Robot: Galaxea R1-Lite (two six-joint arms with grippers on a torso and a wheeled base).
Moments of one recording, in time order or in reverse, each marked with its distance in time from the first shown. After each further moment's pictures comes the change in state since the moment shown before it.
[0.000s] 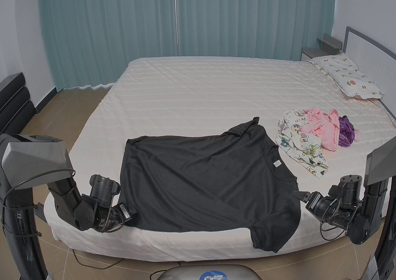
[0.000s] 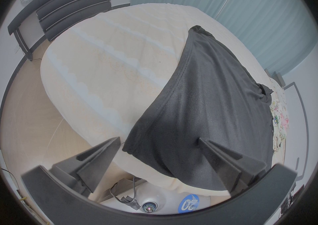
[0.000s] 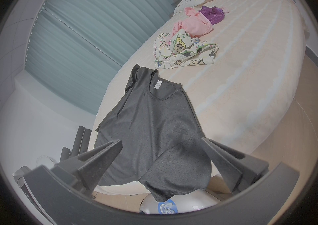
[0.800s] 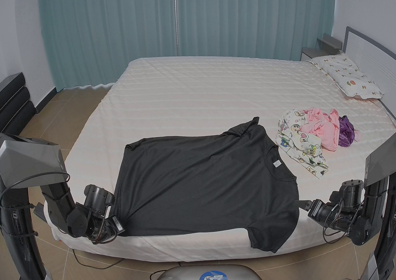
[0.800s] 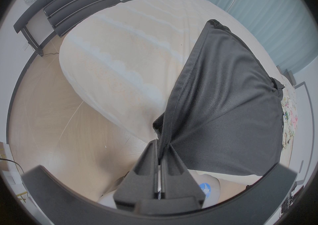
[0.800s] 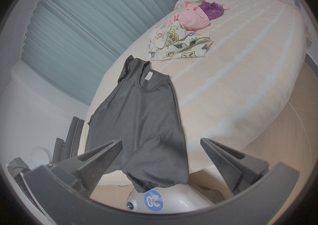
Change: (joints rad) left arm 0.012 -0.055 0.124 0.067 0.014 -0.020; right arm -0.059 0.057 0.035 0.000 0.061 -0.107
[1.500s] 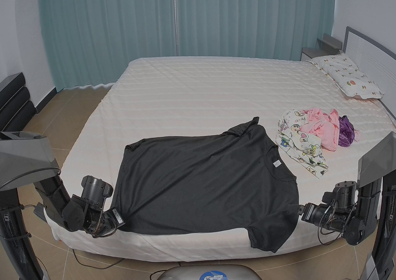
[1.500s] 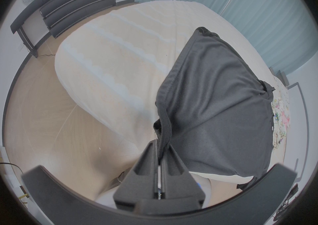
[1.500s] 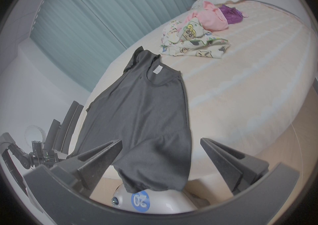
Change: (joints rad) left arm -0.008 -0.071 -0.056 0.060 -0.060 0.006; right arm 0.029 0.054 -0.072 0.001 0.006 -0.149
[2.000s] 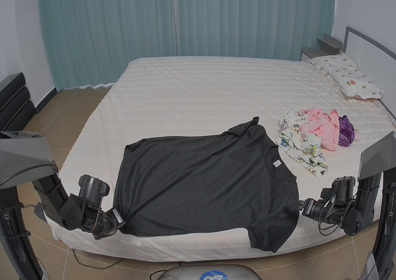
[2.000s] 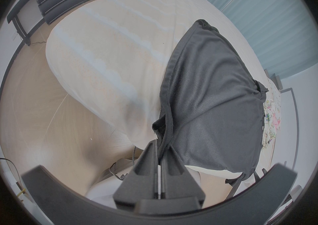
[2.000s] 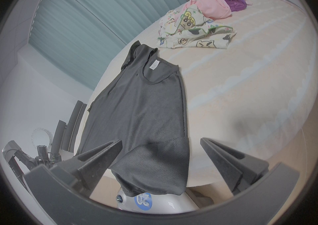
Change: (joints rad) left arm 0.032 0.006 0.012 -0.013 -0.121 -0.025; right arm -0.080 0.041 -0.127 0.146 0.142 -0.013
